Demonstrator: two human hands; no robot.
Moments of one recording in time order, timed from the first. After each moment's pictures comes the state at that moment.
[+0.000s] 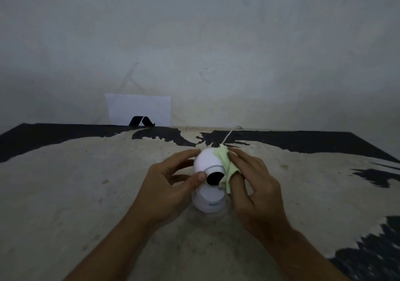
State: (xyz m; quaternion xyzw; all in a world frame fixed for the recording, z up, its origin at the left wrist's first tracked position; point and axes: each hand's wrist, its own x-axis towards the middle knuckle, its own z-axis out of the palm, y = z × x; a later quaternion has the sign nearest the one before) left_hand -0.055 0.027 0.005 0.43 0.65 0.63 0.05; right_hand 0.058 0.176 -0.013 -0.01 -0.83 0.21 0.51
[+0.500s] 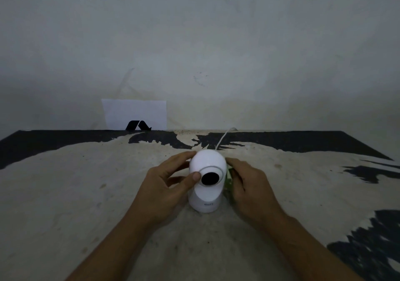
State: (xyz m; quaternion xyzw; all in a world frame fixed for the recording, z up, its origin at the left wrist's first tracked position) left_hand -0.060 0.028 -0.002 0.44 0.66 0.61 0.04; right_hand 0.049 0.196 -0.018 -0.10 -0.89 0.26 0.36
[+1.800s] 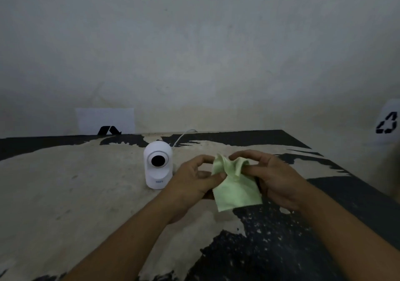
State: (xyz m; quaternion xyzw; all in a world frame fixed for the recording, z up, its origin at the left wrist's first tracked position) left_hand 0.107 0.076 0.049 0.39 0.57 0.64 0.34; right_hand 0.236 0.219 0.070 -0.16 -0.71 0.66 0.19
